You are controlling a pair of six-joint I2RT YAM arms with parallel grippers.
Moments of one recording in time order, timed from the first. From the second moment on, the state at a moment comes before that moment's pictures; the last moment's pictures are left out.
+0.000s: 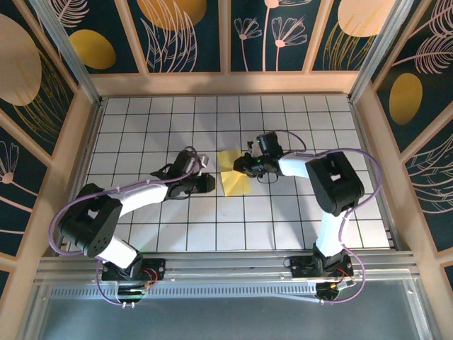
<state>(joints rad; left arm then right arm) -0.60 1.53 0.75 -0.08 0.28 -0.62 0.46 1.86 0.99 0.02 -0.61 0.72</state>
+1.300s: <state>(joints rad) -0.50 1.76 0.80 0.30 0.56 -0.75 0.38 1.67 0.69 0.26 -0.62 0.72</state>
